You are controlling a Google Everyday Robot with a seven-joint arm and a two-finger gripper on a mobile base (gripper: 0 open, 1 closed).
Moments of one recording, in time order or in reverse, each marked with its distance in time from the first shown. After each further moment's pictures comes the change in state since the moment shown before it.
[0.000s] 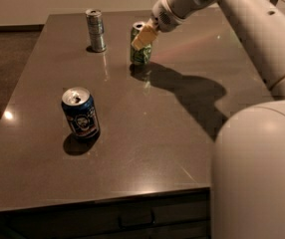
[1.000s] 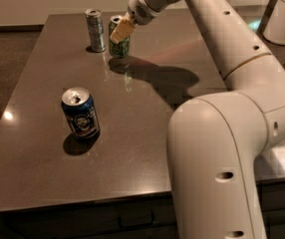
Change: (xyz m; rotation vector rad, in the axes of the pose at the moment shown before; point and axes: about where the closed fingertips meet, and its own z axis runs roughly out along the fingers) arm -0.062 -0.001 0.048 -0.055 -0.050 -0.088
